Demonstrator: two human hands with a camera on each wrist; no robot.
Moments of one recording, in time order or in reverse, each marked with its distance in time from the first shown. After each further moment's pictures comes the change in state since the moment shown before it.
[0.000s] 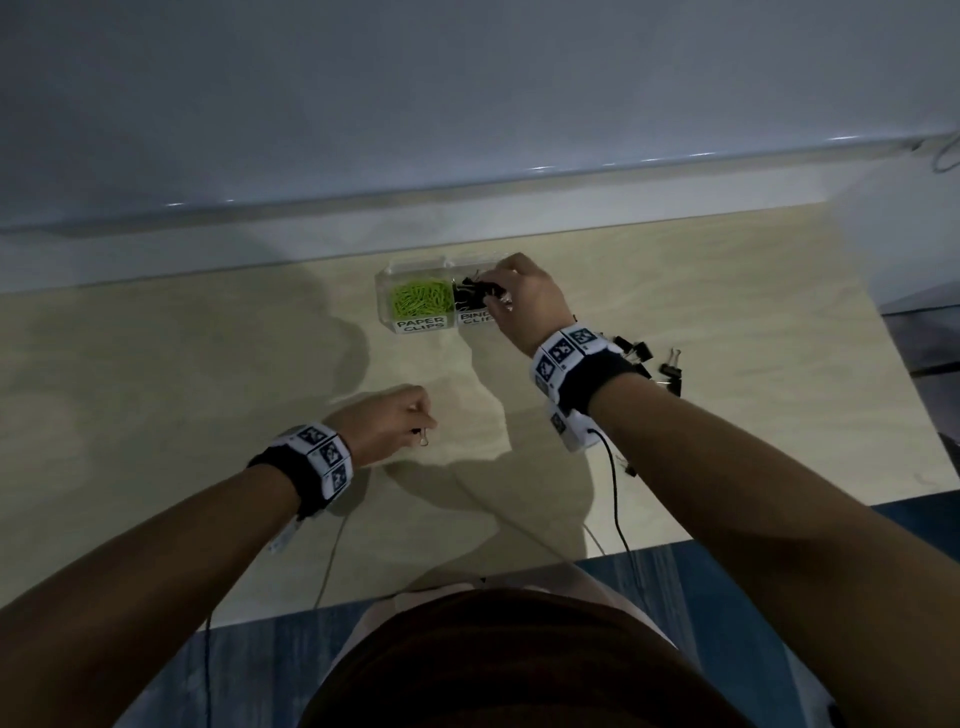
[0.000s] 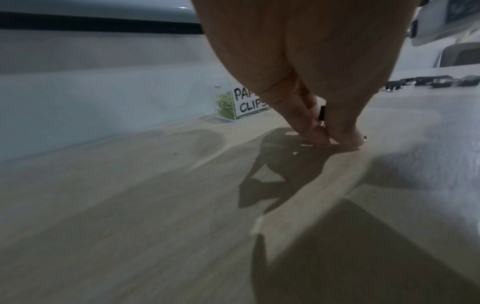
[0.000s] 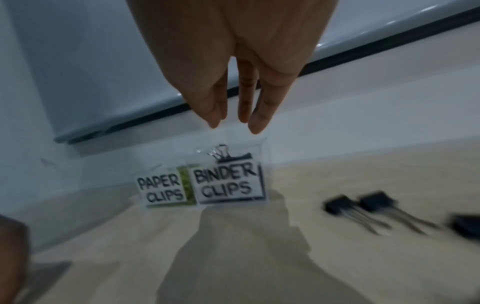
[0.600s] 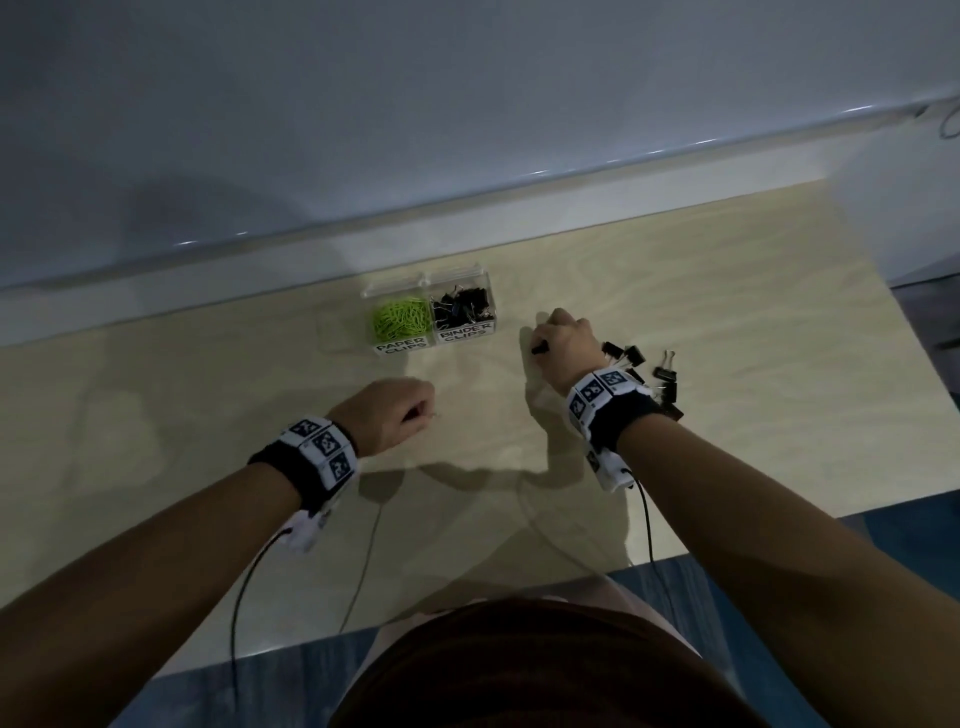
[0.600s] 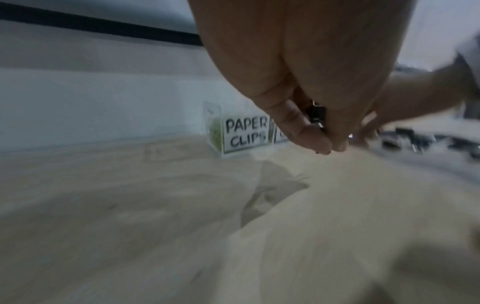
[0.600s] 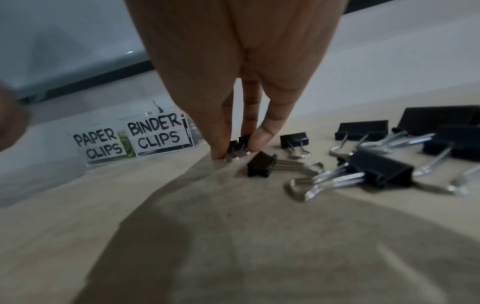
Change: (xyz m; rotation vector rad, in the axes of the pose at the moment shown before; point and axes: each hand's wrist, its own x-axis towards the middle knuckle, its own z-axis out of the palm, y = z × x) left_hand 0.032 0.019 -0.044 -0.132 0.054 0.007; right_hand -0.033 0.078 0.001 -0.205 -0.301 0.331
